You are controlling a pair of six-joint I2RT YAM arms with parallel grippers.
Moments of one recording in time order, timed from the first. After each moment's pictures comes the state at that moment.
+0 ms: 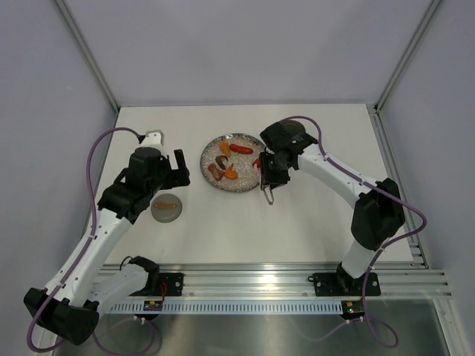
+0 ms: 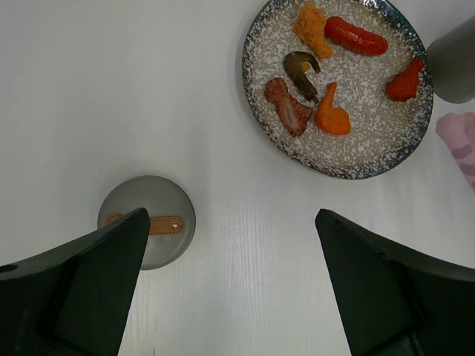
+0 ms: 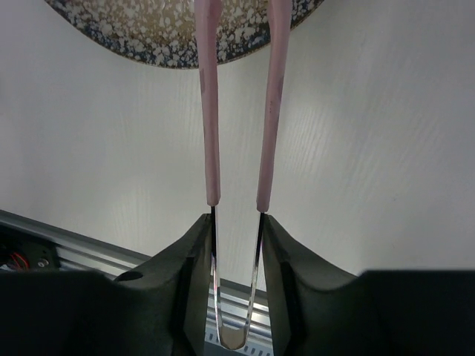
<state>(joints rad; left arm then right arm) -0.39 0.94 0.99 -0.66 -0.21 -0.37 0.63 1.70 1.46 -0.91 -0.07 0.49</state>
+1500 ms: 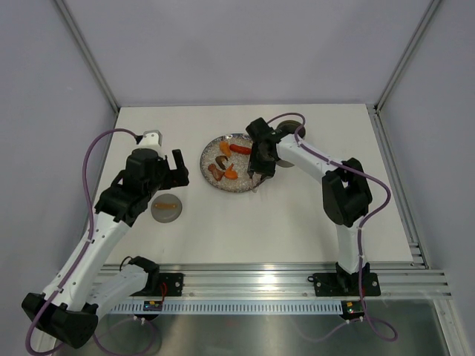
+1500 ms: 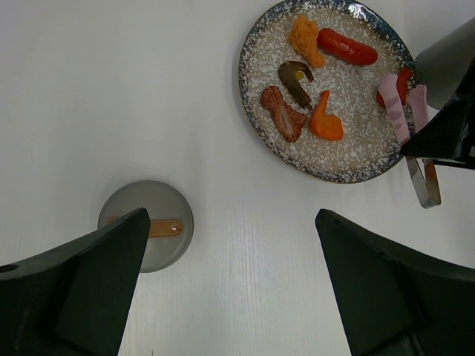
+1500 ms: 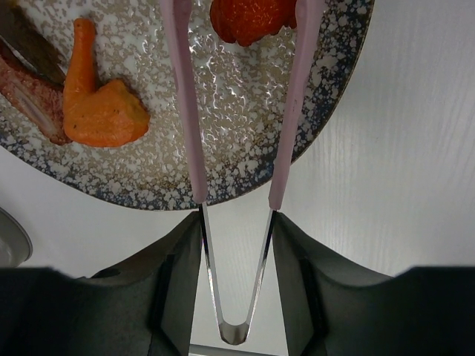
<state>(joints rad) -0.39 0.91 0.99 -0.66 -0.21 -0.37 0.61 2.03 1.70 -0.87 0.04 0.76</state>
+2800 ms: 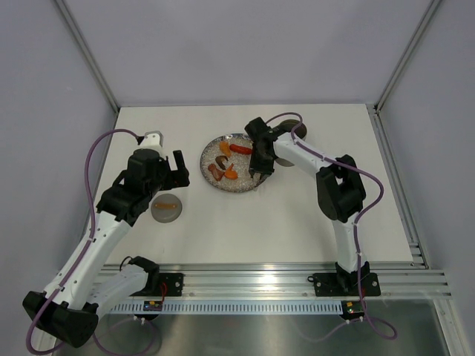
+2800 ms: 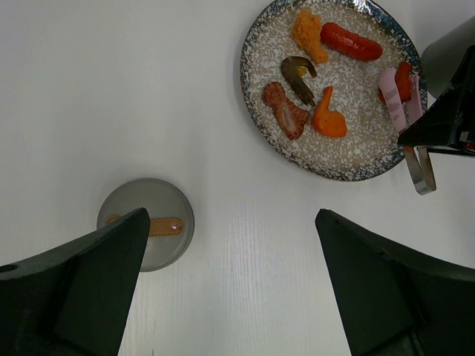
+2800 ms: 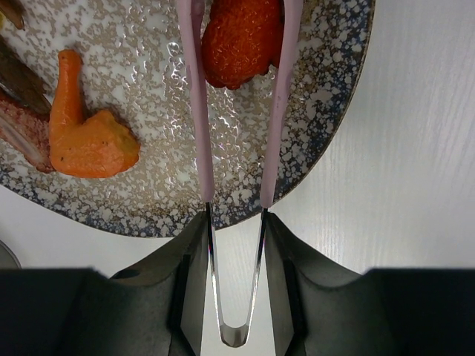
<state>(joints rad) -0.39 0.91 0.97 -0.65 -0.21 -0.37 0.59 2.11 1.75 -0.87 0.05 0.74</state>
